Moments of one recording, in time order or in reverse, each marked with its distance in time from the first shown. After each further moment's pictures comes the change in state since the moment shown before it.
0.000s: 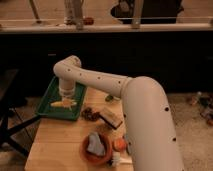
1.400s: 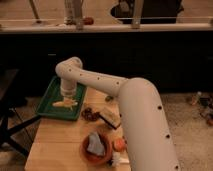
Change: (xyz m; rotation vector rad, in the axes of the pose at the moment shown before) arm 0.009 -0.010 0.016 -0.020 0.001 0.016
